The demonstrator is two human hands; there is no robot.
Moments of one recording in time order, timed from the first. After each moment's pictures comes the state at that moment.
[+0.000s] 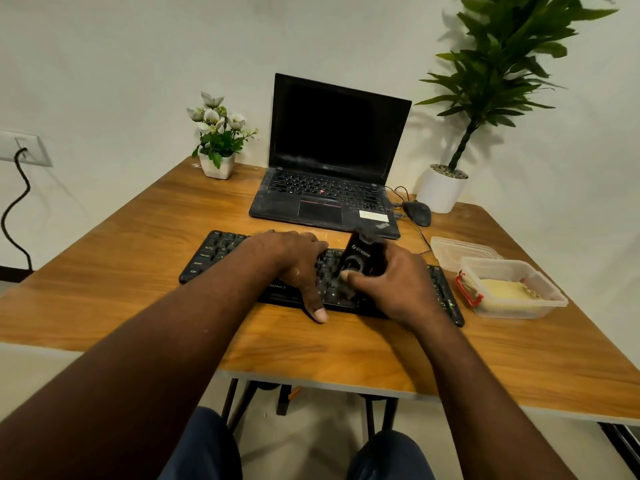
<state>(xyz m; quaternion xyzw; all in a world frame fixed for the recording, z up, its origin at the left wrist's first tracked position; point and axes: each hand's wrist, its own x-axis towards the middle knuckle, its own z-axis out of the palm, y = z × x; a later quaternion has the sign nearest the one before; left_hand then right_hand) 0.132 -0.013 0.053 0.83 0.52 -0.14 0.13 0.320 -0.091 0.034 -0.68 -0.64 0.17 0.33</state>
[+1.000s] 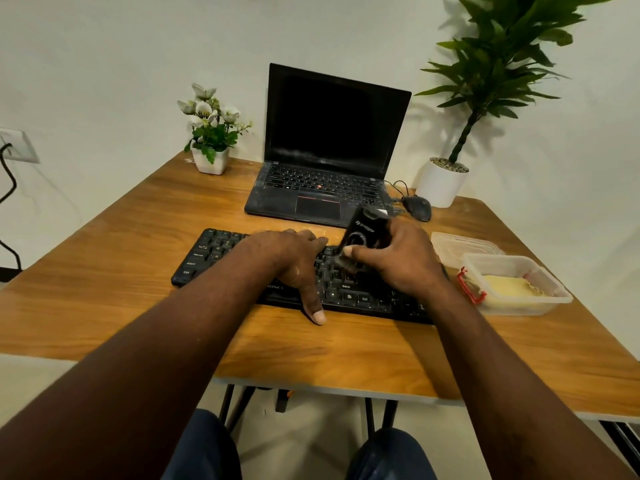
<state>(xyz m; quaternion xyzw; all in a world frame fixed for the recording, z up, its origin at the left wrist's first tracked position) 0.136 -0.010 0.050 0.82 0.53 -0.15 0.15 0.332 -0.057 0.048 -0.66 -0.65 0.19 0.33</state>
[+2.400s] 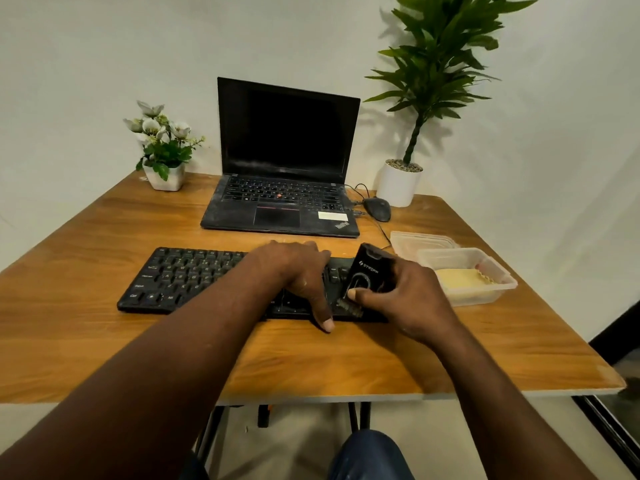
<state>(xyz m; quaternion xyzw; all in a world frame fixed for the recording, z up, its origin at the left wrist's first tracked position) 0.211 -0.013 0.057 0.85 0.48 -0.15 0.13 0.393 -0.119 0.037 -0.70 -0.62 0.16 0.32</state>
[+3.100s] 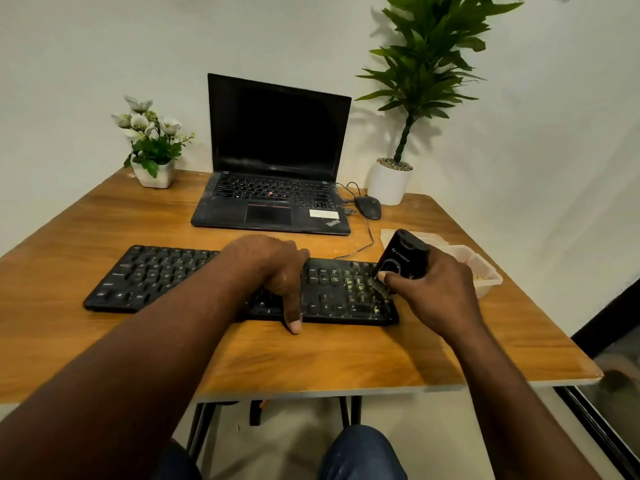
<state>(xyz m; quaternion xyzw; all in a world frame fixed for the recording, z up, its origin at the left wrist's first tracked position) 0.197 -0.016 0.069 0.83 0.50 -0.19 0.14 0.425 -0.133 0.049 -0.74 -0.55 0.06 0.38</state>
